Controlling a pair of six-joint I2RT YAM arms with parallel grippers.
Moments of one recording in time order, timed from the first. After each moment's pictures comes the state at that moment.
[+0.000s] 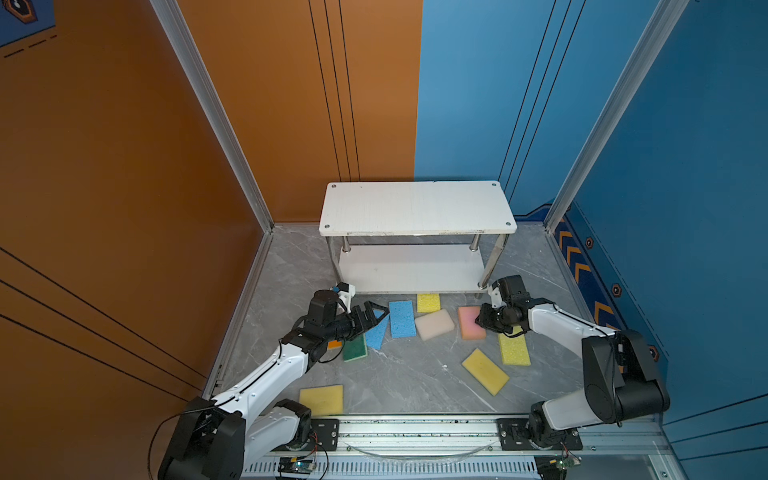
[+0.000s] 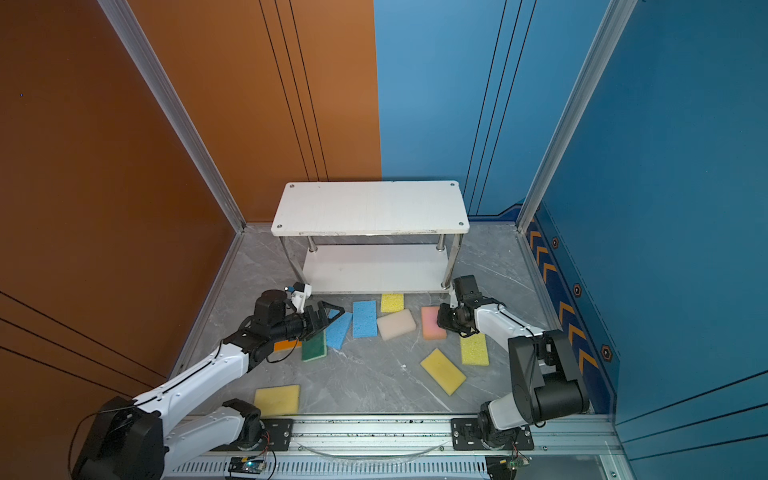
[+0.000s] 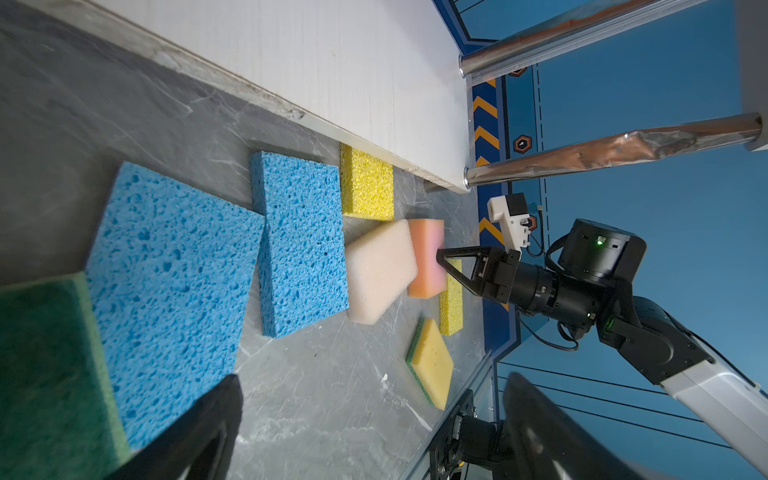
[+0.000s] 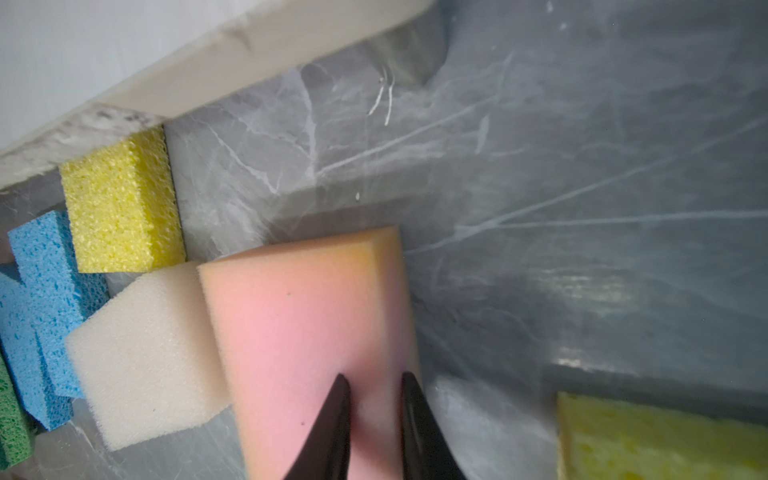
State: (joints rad) left arm -0.35 1.08 0.49 0.01 0.54 -0.89; right arm 0.18 1.47 0.73 -0.40 -0.25 0.42
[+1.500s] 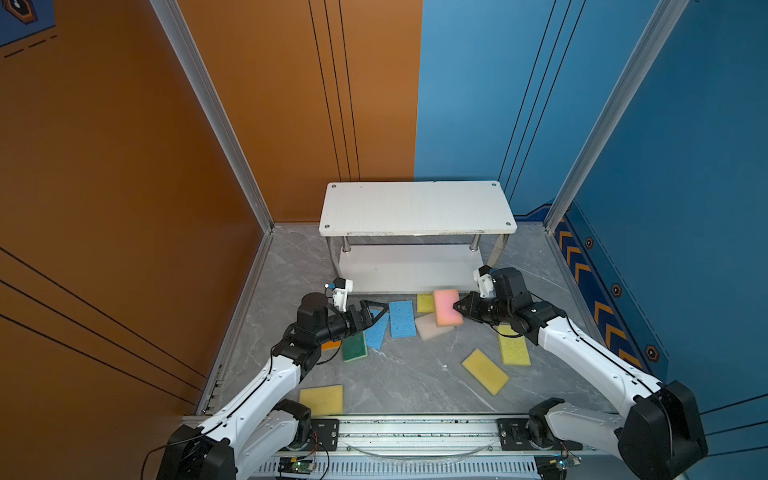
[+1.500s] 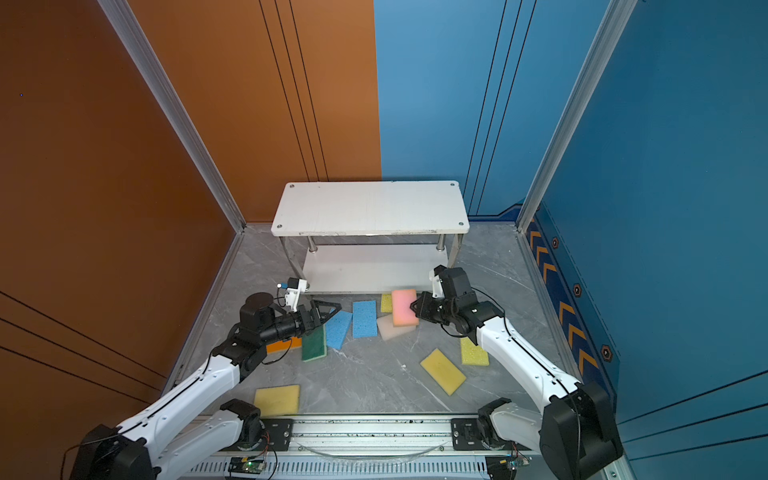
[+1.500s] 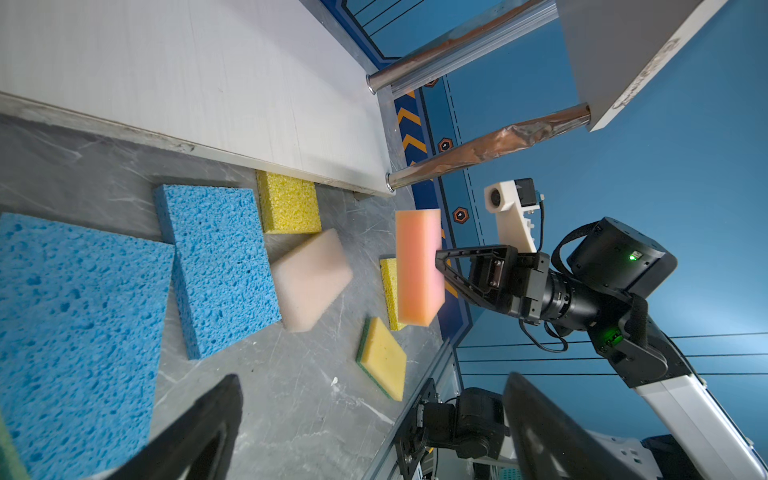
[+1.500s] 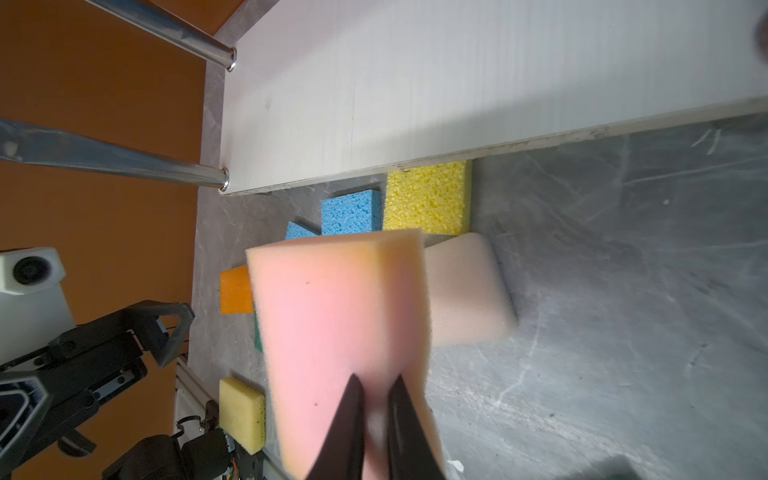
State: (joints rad) left arm -0.33 0.95 0.45 0.14 0.65 -0.93; right arm 0.43 1.19 0.83 -0.40 -0.38 0.68
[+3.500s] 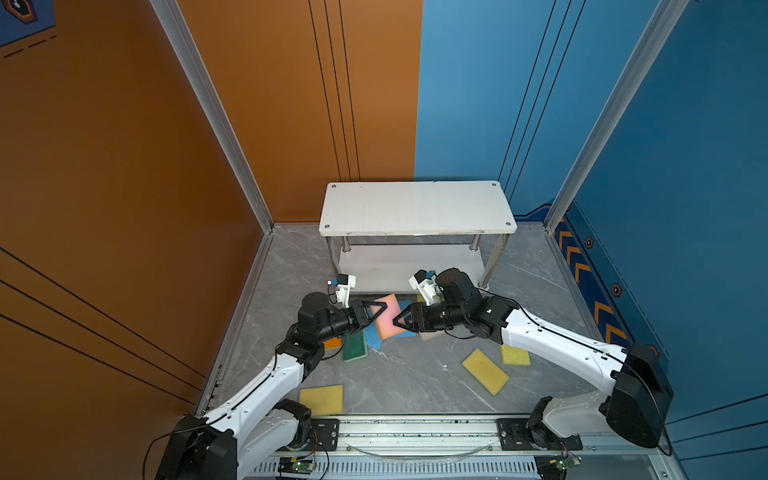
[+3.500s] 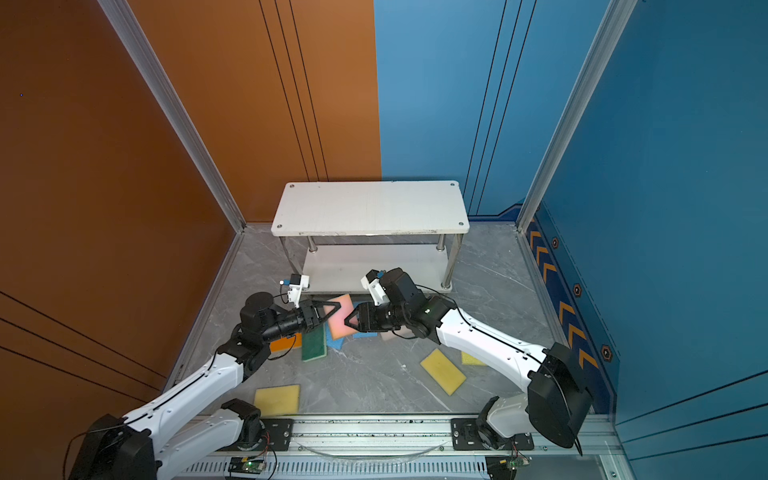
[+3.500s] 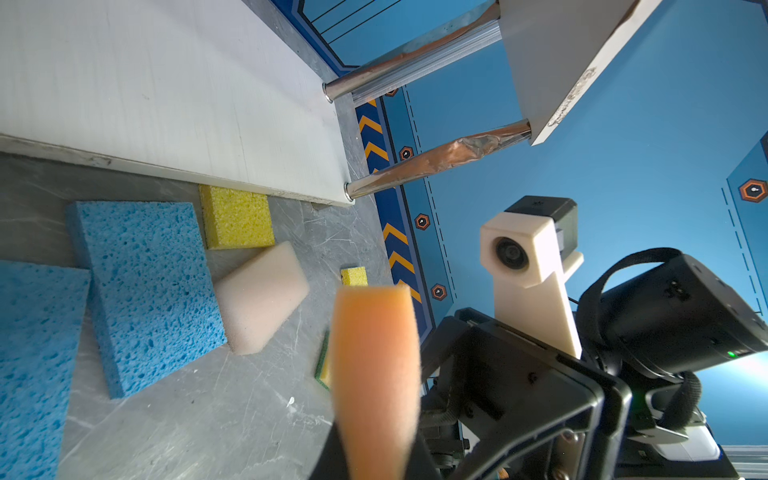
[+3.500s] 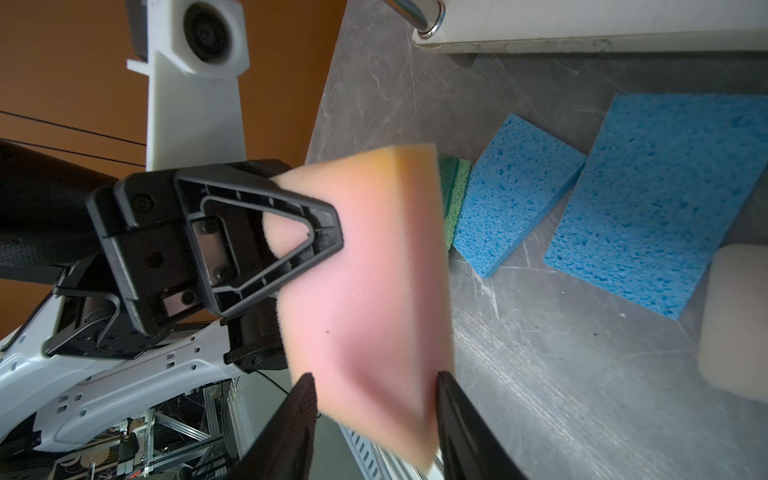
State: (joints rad) left arm -0.35 0.99 0.44 0.32 0.67 -1.04; right arm 0.82 1.39 1.04 -0.31 -0.48 0.76
